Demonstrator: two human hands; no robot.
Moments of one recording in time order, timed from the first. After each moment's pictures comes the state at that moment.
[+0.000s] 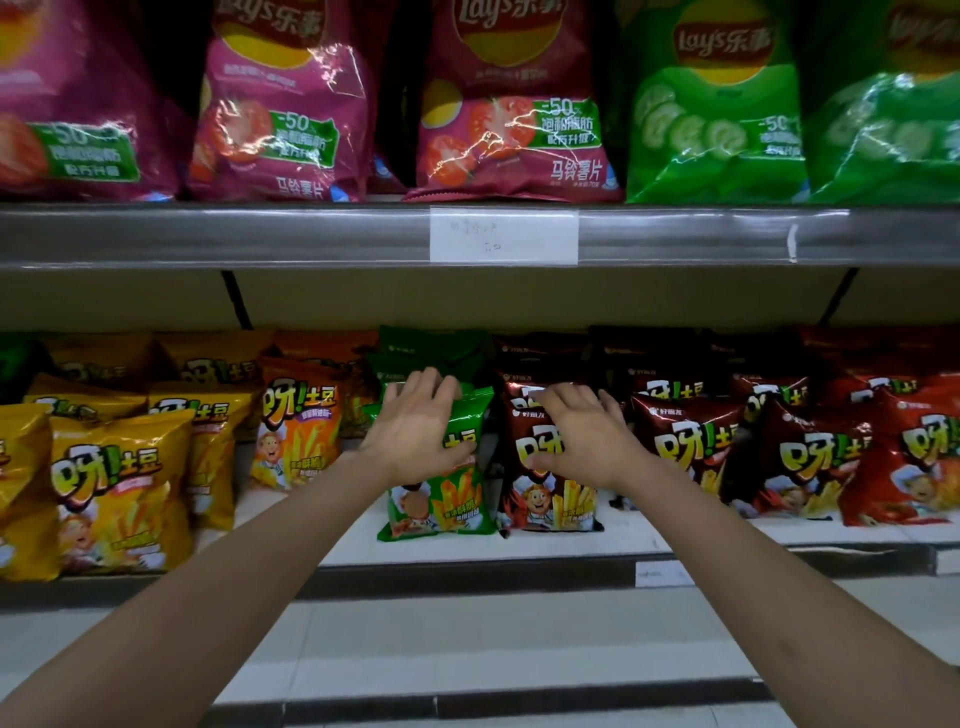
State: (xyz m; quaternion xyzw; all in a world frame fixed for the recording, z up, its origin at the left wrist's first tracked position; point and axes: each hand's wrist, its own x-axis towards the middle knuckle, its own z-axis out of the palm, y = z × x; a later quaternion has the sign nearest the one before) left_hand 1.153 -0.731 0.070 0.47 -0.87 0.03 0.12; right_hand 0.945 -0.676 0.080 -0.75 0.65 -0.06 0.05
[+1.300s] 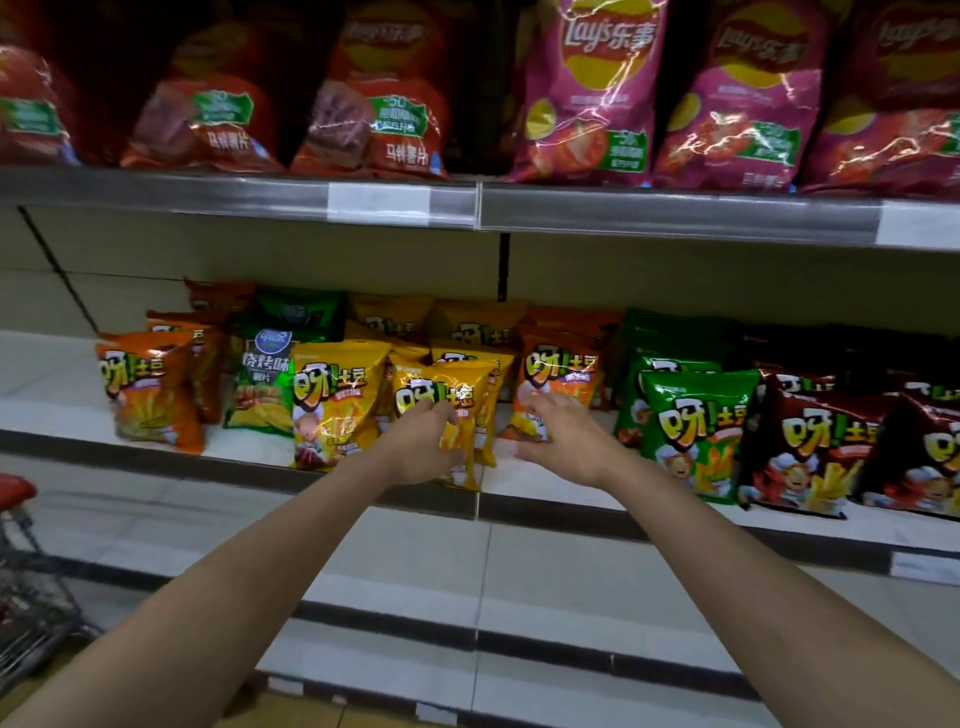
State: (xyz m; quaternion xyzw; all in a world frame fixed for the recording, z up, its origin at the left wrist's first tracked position) left_hand 1.480 -0.672 0.064 0.61 -0.77 -0.17 0.09; right_hand 1.281 -0.655 0.080 -0.78 0.59 -0.11 0.18
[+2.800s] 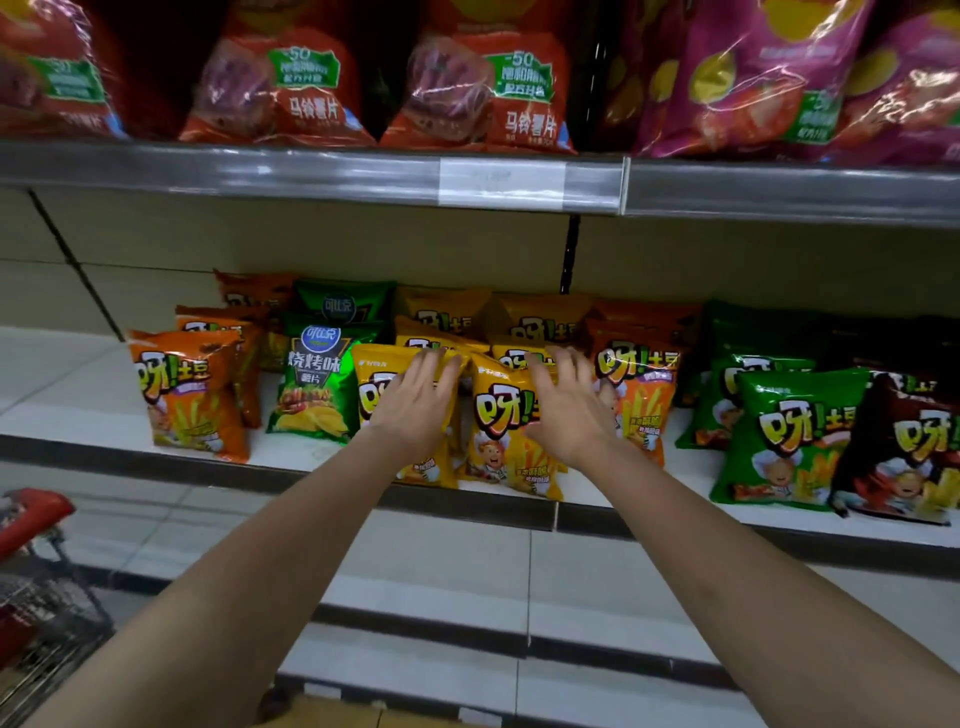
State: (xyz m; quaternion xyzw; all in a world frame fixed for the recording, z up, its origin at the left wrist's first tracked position) left_hand 1.580 -0.728 0.053 0.59 -0.80 0.10 0.01; right_hand 1.396 -0.710 0.063 -0.74 0.66 -0.10 0.01
